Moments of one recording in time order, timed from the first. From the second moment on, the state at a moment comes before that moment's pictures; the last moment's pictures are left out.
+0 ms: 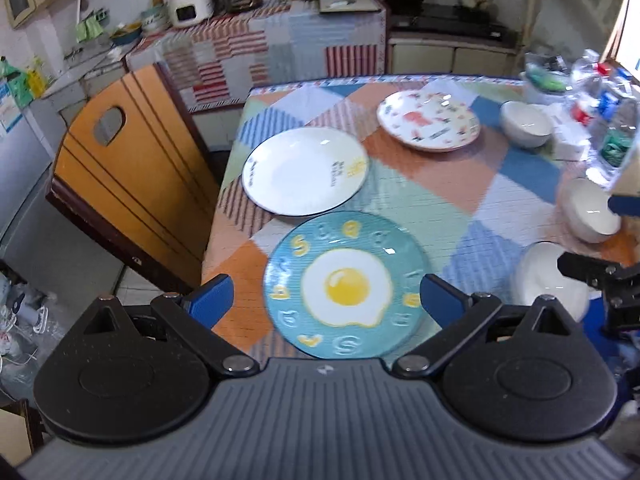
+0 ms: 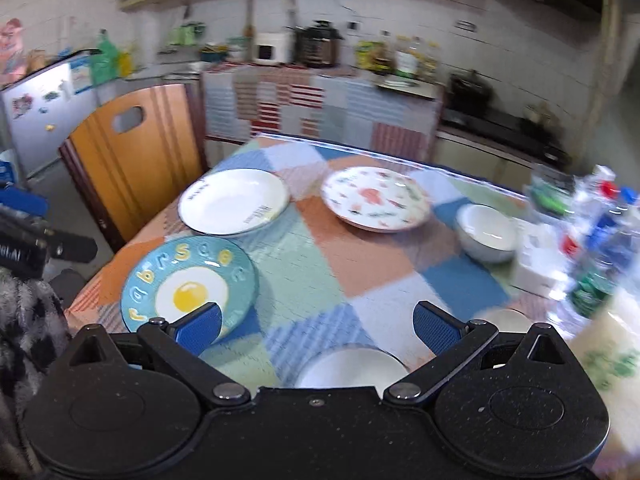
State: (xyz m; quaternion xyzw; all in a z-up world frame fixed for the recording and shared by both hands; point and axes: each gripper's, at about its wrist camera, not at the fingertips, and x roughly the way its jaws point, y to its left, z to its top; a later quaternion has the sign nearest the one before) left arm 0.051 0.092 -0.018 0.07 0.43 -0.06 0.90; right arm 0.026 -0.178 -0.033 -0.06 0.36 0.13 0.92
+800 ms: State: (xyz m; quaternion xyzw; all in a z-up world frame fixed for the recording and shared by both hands) left arm 0.196 0.149 -0.169 0.04 0.61 -0.12 0.78; right arm 0.143 -0.121 -0.161 0.17 0.54 0.19 0.80
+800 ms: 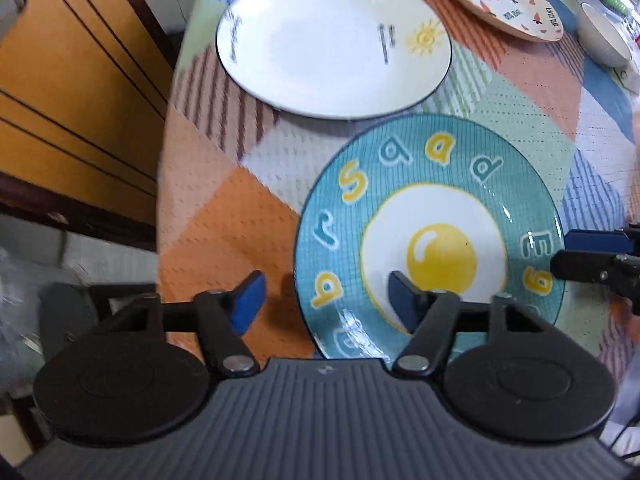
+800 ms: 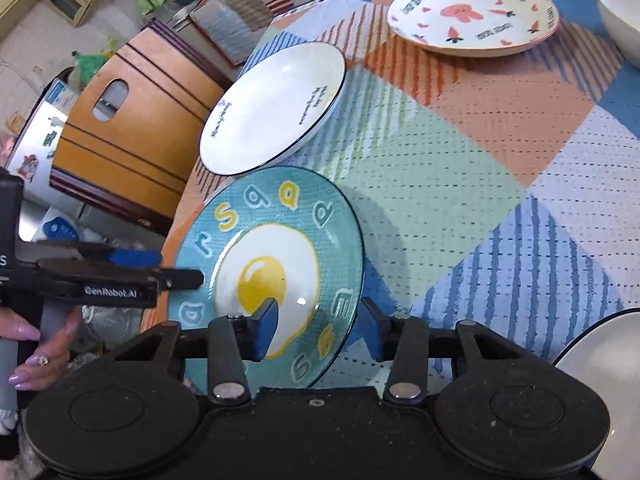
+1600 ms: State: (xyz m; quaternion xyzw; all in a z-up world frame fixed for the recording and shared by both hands) left arm 0.183 0.146 -0.161 0.03 0.58 -0.14 0.80; right arm 0.147 -0.134 -0.174 0.18 0.55 0.20 0.79
